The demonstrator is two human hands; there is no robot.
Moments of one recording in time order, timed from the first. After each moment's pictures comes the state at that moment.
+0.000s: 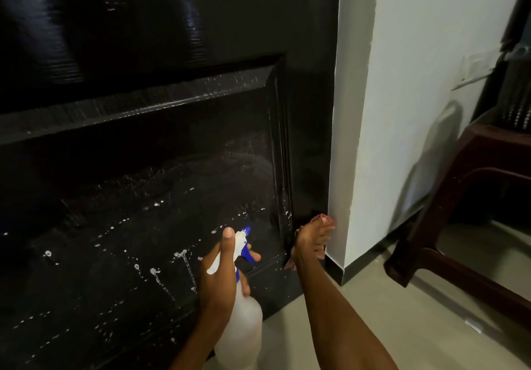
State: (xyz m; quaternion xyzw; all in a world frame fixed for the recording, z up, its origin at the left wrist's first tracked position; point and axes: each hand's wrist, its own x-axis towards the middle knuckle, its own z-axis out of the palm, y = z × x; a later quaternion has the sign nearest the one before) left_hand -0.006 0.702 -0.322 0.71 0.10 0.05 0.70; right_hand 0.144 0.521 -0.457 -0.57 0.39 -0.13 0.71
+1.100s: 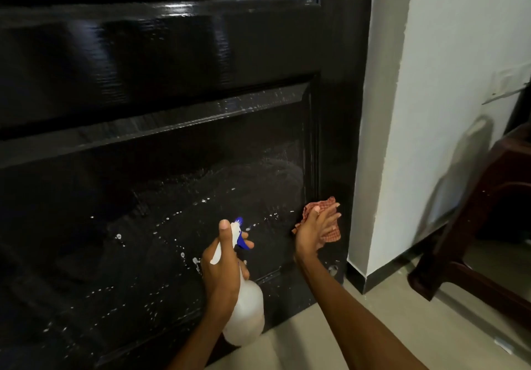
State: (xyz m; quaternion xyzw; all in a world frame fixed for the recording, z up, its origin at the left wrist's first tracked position) left_hand -0.015 0.752 -0.294 0.72 0.11 0.15 0.67; right_hand 0.109 0.600 -0.381 -0.63 0.27 -0.23 0.69
